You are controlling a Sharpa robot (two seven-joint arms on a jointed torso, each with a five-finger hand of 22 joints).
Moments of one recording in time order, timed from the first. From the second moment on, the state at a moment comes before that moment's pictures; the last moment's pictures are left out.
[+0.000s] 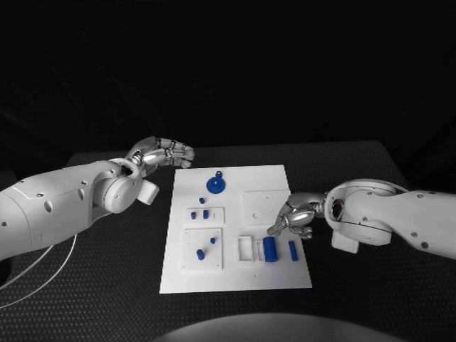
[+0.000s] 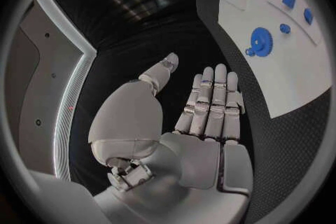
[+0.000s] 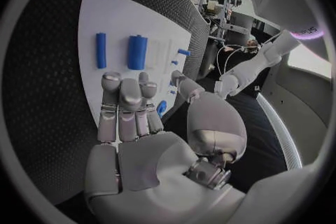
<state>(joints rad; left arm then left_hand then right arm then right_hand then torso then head) 1.22 -0.67 -0.18 1.13 -0.21 -0.10 0.29 1.09 -0.14 0.48 -0.20 0.05 0.82 0.19 0.25 0.52 1.12 0.15 0.07 0.11 0.91 0.13 0.40 0.49 0.02 0.71 0.03 0.26 1.31 1.20 -0.97 -0.21 1.69 -0.94 0.05 -0.39 0.75 -0.10 0.57 -0.13 0.05 0.93 0.11 0.32 0.62 1.12 0.02 1.14 0.94 1.34 -0.12 1.09 1.28 0.23 1.12 -0.03 0.94 1.31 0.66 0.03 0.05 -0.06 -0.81</state>
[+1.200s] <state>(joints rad) 1.15 -0.63 -0.18 1.07 -0.19 -0.07 0.29 1.09 -0.14 0.48 -0.19 0.05 0.82 0.19 0.25 0.52 1.12 0.15 0.07 0.10 0.91 0.13 0.40 0.49 0.02 0.71 0.03 0.25 1.31 1.11 -0.83 -0.23 1.58 -0.99 0.07 -0.56 0.60 -0.18 0.67 -0.13 0.05 0.93 0.10 0.31 0.65 1.13 0.01 1.15 0.95 1.33 -0.12 1.11 1.26 0.22 1.11 -0.04 0.97 1.31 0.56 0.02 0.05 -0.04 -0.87</state>
